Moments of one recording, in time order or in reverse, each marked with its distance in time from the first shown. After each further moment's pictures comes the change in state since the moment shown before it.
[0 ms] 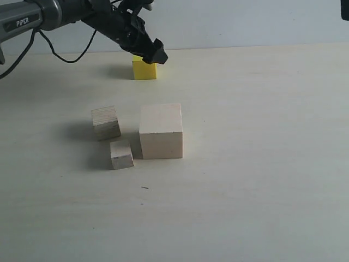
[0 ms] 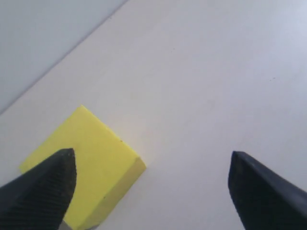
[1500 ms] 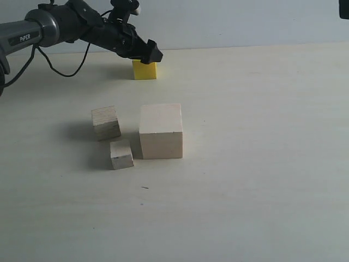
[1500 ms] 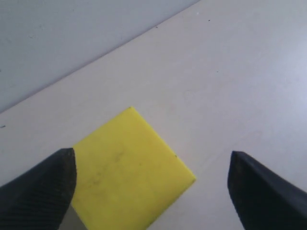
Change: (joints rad) left arm 0.057 0.088 0.000 -0.222 -0.145 0.048; right arm 0.000 0.000 0.000 0.012 -0.008 0.015
